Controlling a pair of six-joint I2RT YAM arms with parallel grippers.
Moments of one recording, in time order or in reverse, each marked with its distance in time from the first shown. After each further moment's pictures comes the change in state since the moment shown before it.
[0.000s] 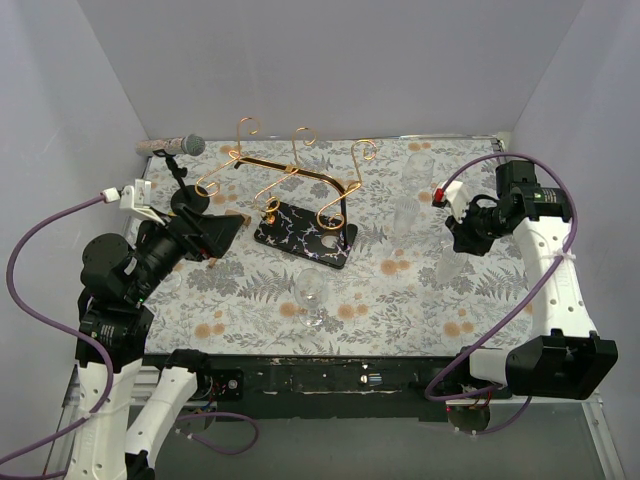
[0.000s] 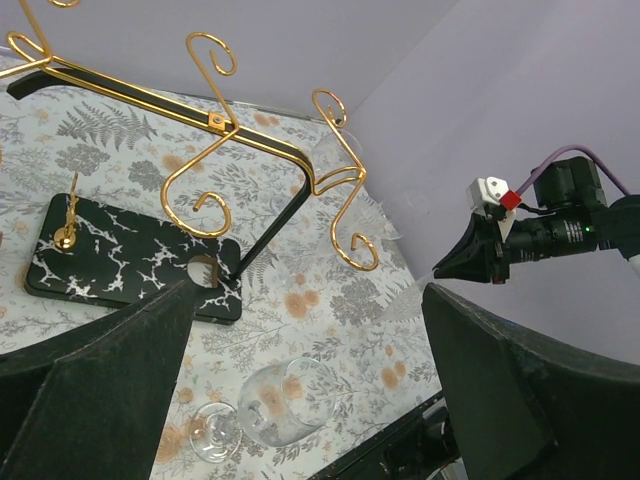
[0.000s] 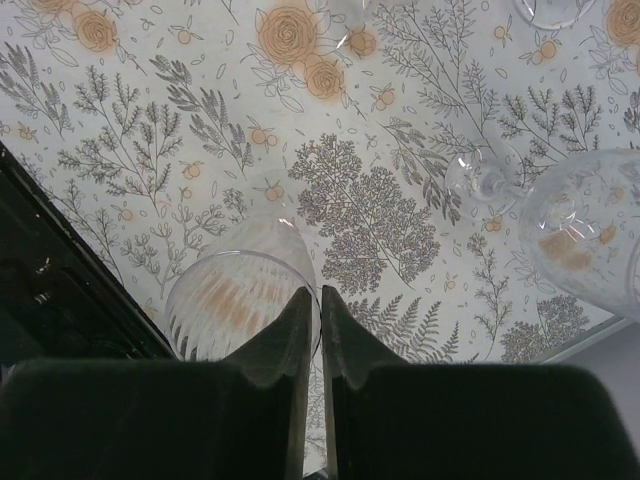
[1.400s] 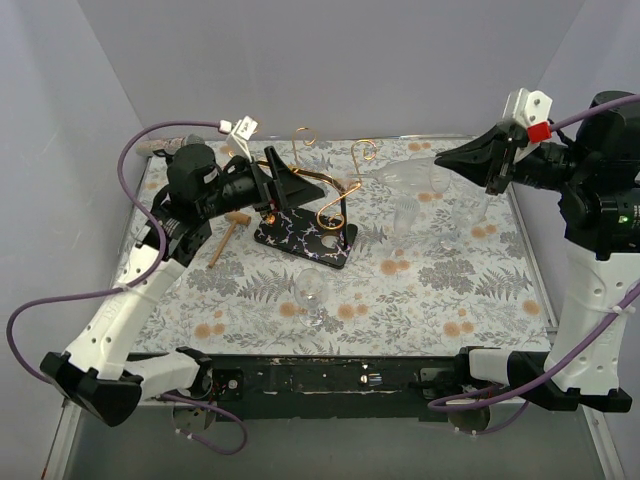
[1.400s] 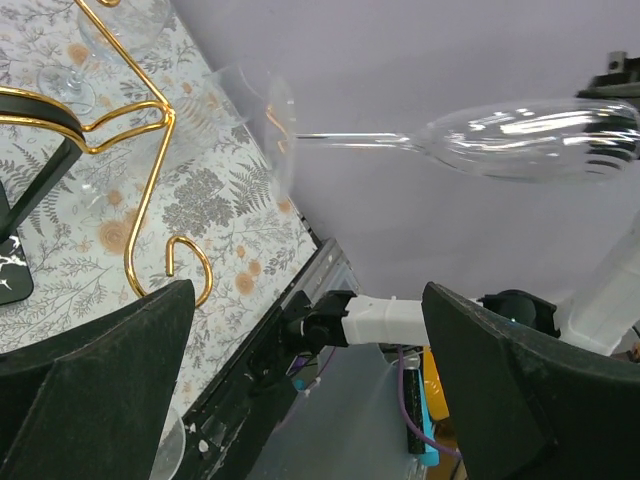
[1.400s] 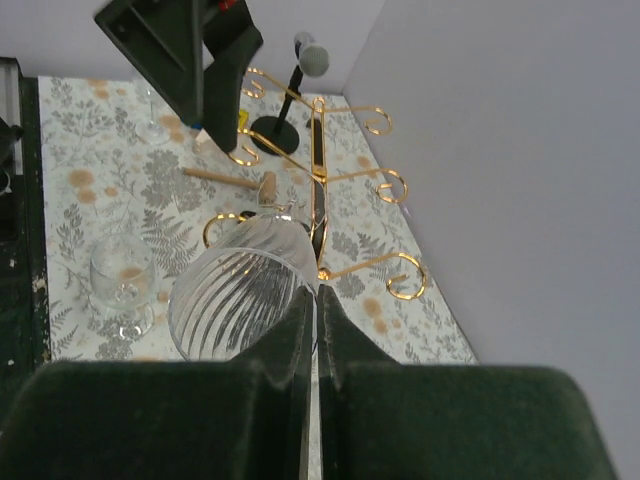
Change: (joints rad) left arm -0.302 0.525 0.238 0.174 0.264 -0.182; right arm 0.053 0.007 0.761 0.180 -0.665 0.380
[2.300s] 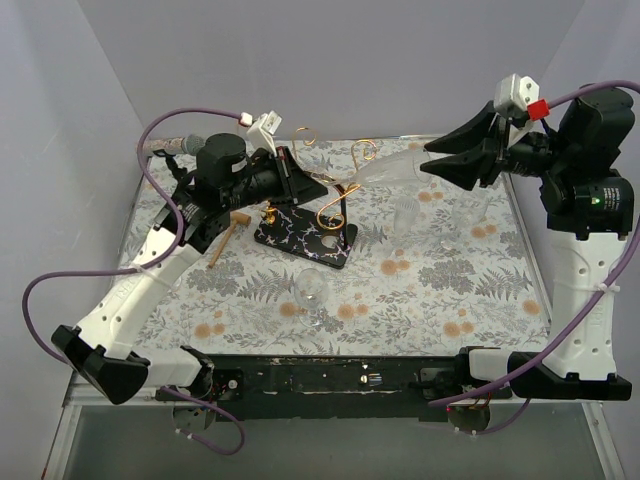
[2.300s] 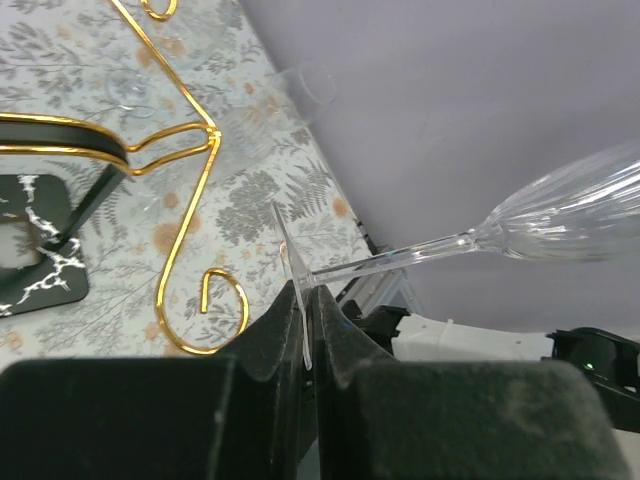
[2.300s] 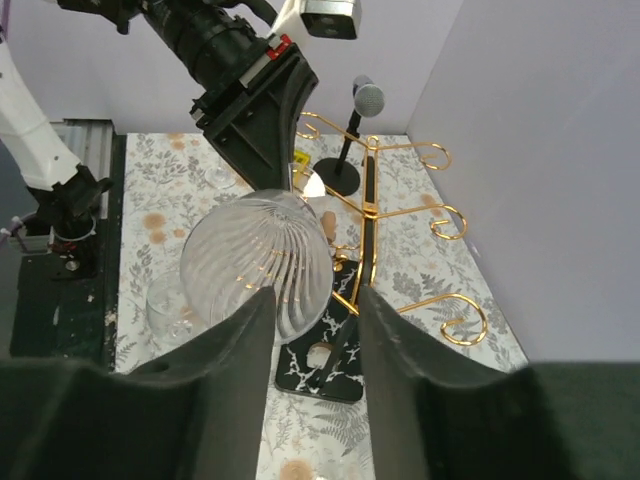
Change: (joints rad) left arm -0.129 0.150 0.146 -0.114 -0.209 0.094; right arm 0.006 -0.005 -0.183 0.372 -0.176 0.328
